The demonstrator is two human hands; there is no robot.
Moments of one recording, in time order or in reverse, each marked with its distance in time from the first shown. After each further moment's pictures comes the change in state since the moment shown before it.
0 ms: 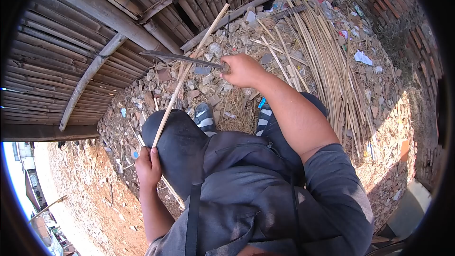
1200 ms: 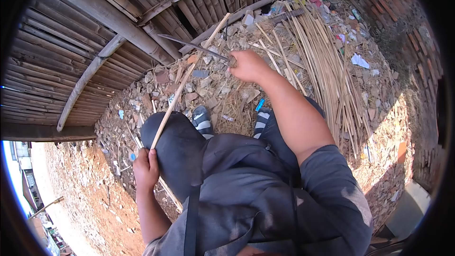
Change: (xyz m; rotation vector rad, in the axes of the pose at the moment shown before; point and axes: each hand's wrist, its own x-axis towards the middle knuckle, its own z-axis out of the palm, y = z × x) left_hand 0.003 -0.003 -0.002 0.025 -0.038 -0.002; right_hand 0.008 0.029 -0.001 -0.032 0.158 0.066
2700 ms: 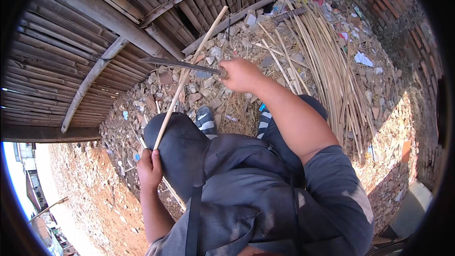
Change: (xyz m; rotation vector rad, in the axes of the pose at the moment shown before) left_hand -0.001 0.001 0.000 -0.043 0.013 -0.014; right_hand -0.013 -0.037 -0.004 0.037 -0.174 -0.083
